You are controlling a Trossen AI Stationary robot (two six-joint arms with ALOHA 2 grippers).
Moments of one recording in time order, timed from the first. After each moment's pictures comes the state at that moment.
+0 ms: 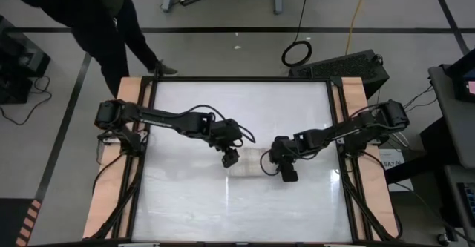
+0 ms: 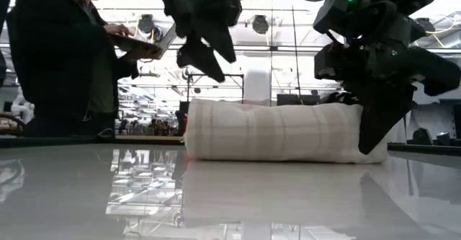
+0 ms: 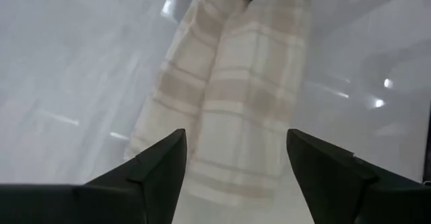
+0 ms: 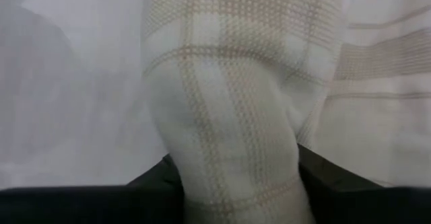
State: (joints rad) left arm -0.03 1.70 1.30 -0.57 0.11 -0.44; right arm 0.15 1.53 0.70 -0.29 -0.13 0.10
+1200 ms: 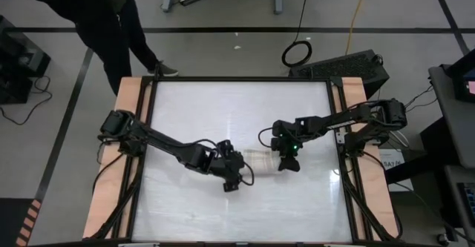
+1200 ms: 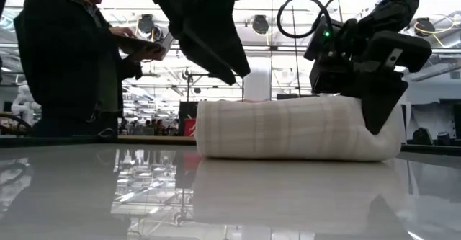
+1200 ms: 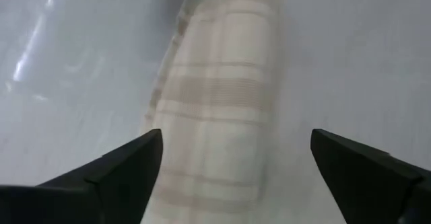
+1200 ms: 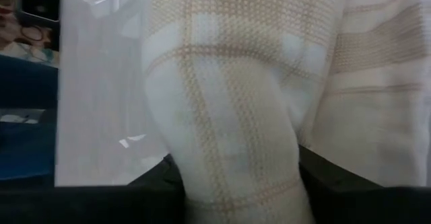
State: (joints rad) left arm -0.31 1.82 1.30 -0.44 -0.34 -0.35; right arm -0.10 1.53 0.65 -0.25 -0.62 0.16
